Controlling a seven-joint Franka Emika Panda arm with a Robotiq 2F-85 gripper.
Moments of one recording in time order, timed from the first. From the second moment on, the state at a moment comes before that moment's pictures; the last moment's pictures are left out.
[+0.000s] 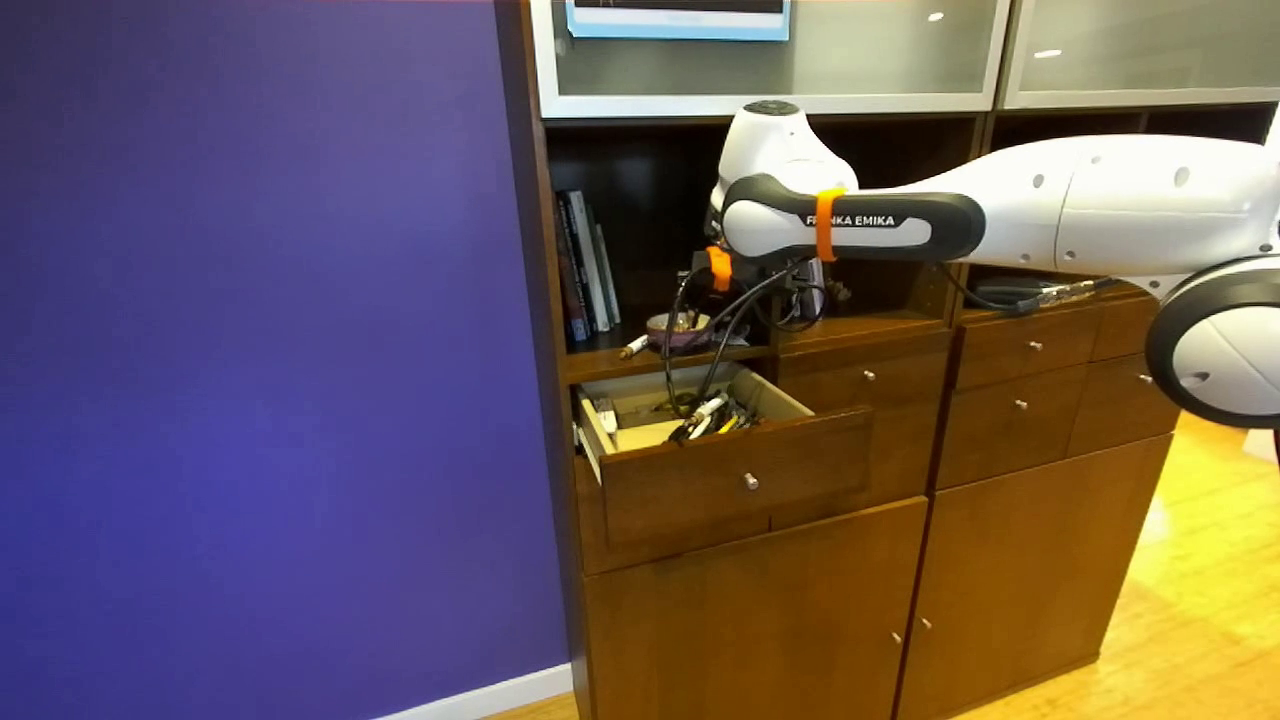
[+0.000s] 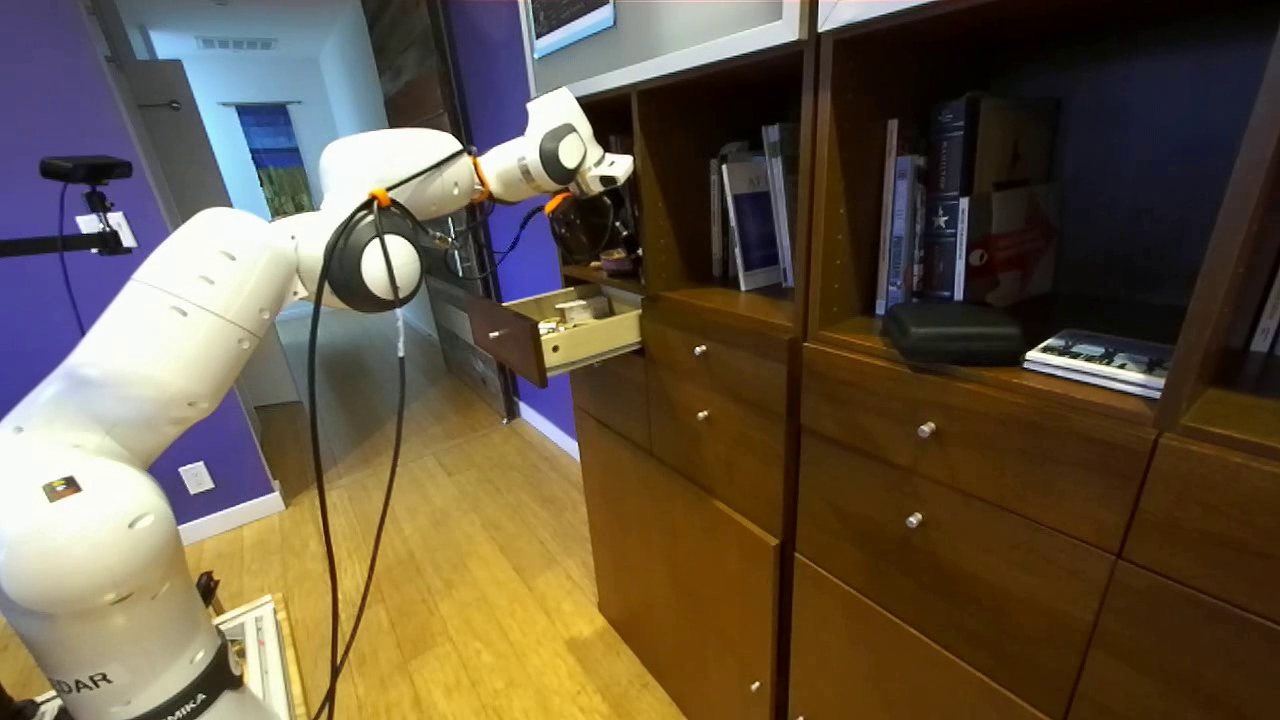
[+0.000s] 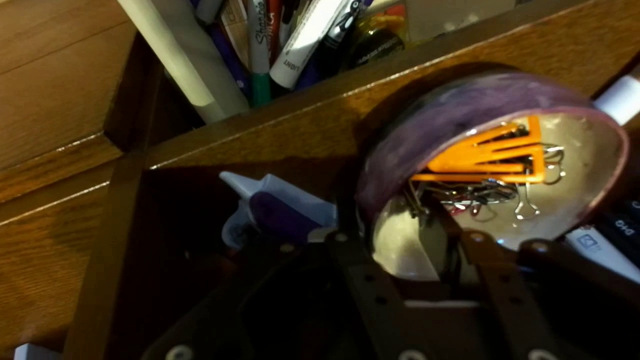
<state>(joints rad) 0.33 0.82 0.04 -0.72 -0.24 2.02 0.82</state>
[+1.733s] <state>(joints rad) 0.37 0.31 0.19 -1.28 -0.17 1.95 0.31</state>
